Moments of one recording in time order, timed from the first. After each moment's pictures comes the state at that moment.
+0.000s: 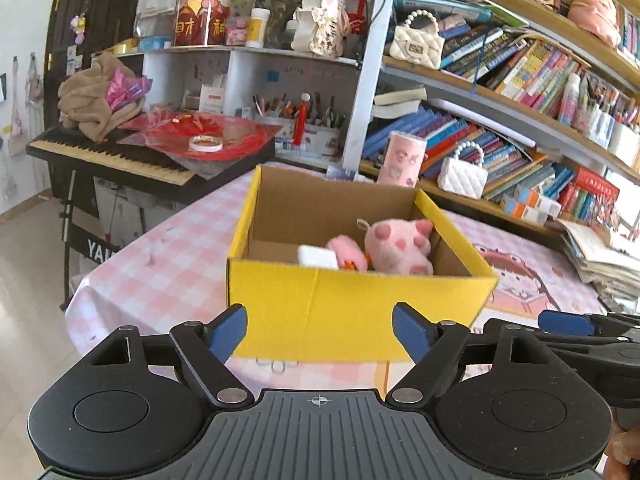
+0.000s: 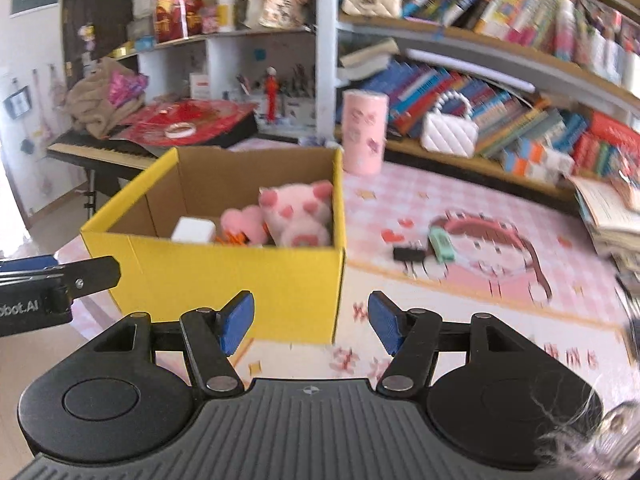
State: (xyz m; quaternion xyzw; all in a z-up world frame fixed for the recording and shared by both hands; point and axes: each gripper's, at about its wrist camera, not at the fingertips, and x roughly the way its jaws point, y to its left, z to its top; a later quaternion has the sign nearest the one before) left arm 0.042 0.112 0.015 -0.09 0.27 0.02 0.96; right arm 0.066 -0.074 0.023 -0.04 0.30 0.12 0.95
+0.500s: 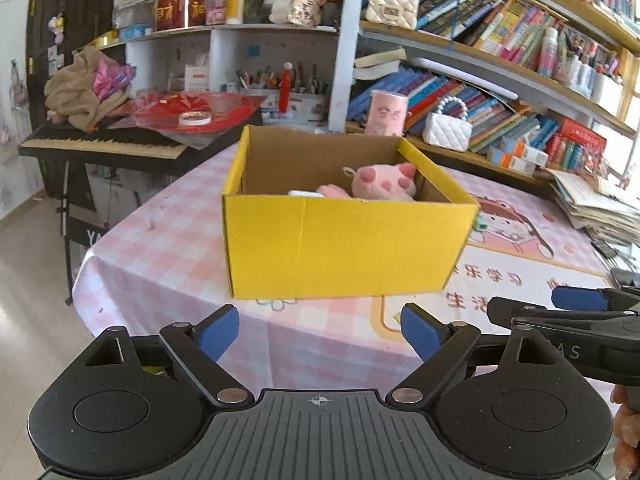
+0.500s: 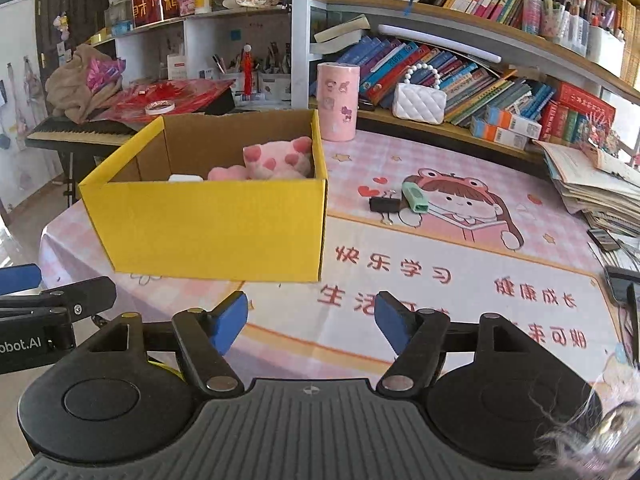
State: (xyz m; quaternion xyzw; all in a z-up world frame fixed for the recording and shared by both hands) left arm 0.008 0.101 0.000 -0.05 0.31 0.00 0.95; right arm 0.022 -0.078 0.009 -0.04 0.32 0.08 0.94
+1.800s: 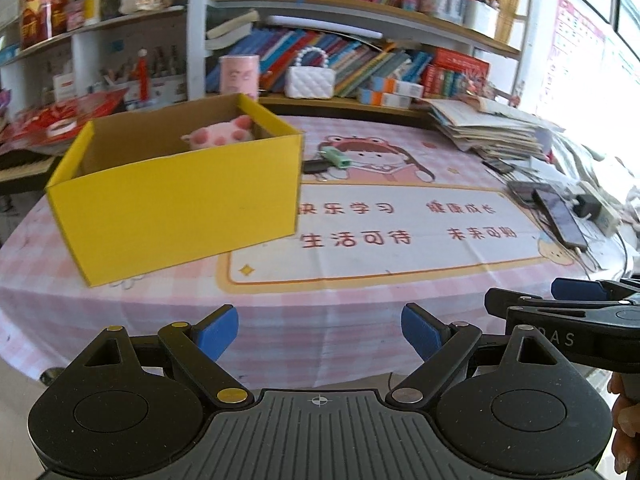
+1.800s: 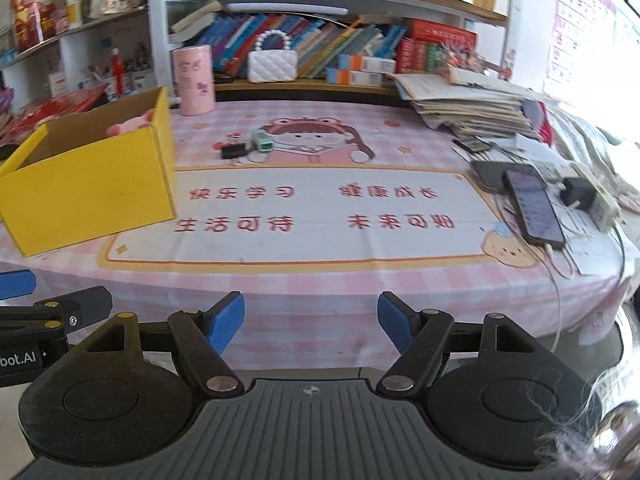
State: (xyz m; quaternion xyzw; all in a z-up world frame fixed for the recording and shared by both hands) left arm -0.002 0.018 -0.016 0.01 0.34 -0.17 0.93; right arm -0.051 -0.164 -0.011 0.03 0.34 -0.09 0.93
